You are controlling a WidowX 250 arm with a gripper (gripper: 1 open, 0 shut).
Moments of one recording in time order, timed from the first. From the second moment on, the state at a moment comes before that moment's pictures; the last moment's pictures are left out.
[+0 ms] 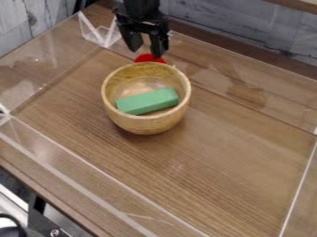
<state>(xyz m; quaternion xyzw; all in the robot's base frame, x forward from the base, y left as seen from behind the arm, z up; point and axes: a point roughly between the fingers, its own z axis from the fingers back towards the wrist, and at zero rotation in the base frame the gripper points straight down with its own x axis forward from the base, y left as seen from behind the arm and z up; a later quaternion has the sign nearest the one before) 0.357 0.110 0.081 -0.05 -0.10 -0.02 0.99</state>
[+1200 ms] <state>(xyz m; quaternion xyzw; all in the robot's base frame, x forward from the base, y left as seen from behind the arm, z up) 0.362 0.102 0.066 -0.03 -0.14 0.06 0.99</state>
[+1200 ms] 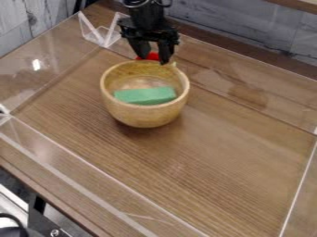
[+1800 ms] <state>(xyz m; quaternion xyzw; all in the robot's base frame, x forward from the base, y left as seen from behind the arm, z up) 0.347 0.093 0.050 -0.04 -0.11 0.02 0.99</state>
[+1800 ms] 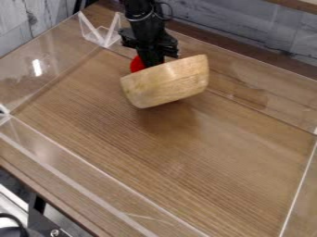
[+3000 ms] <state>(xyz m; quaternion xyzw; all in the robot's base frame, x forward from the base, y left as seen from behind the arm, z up) 0.327 0.103 0.068 -0.05 -0.10 0.02 0.99</state>
